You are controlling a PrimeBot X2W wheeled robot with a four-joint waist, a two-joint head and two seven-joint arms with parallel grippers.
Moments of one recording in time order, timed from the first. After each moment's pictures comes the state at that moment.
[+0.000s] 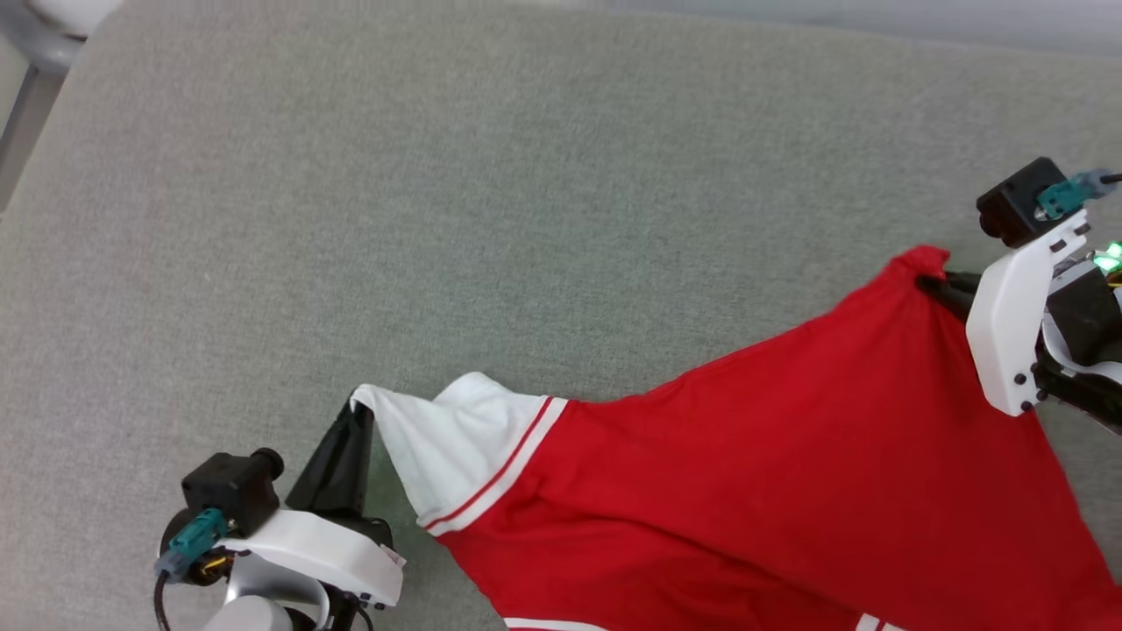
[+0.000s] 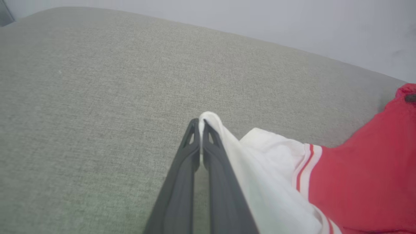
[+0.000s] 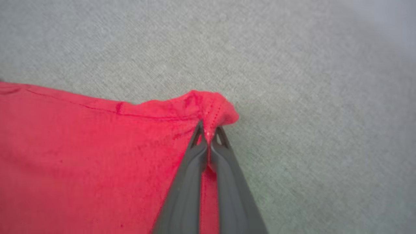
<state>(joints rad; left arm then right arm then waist) -0.13 0.39 -0.41 0.07 -0.65 0.13 -0.25 -0.82 -0.73 0.81 0.36 0.81 0.13 0.47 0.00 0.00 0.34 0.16</state>
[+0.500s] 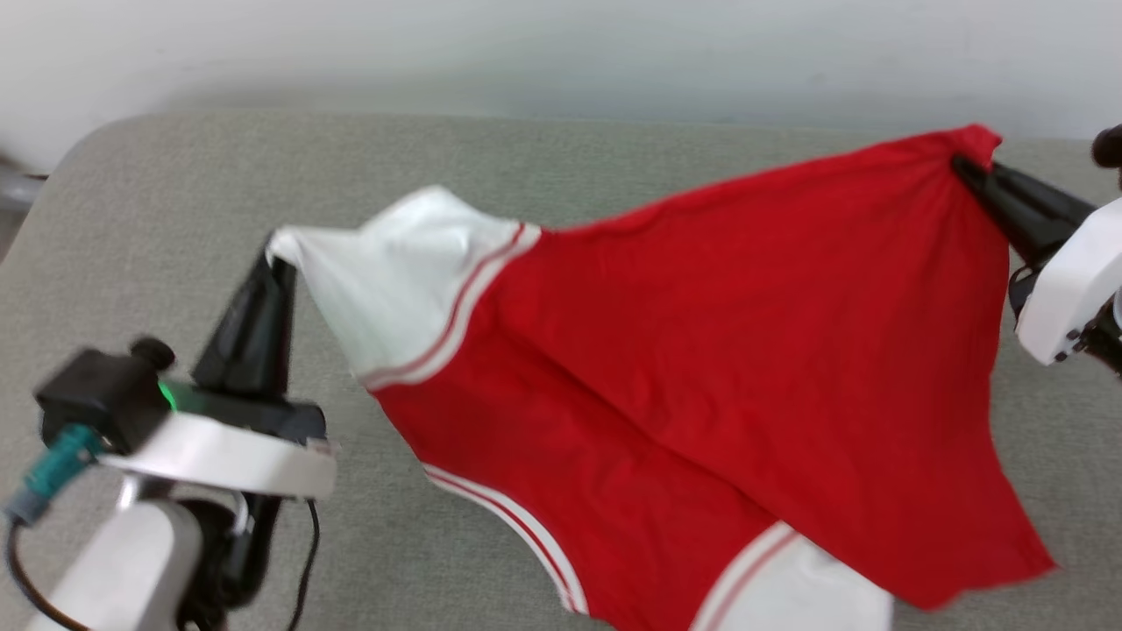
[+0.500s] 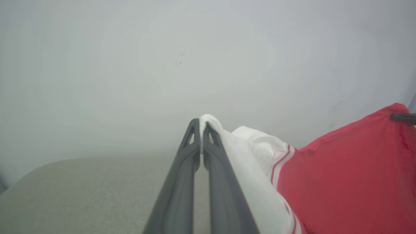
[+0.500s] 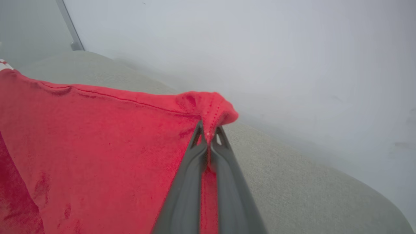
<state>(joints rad) -0.23 0.51 -0.32 -0.17 -0.62 0.15 -0.22 -0.72 -0.71 0.56 0.25 0.77 0.13 0.16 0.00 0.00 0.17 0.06</state>
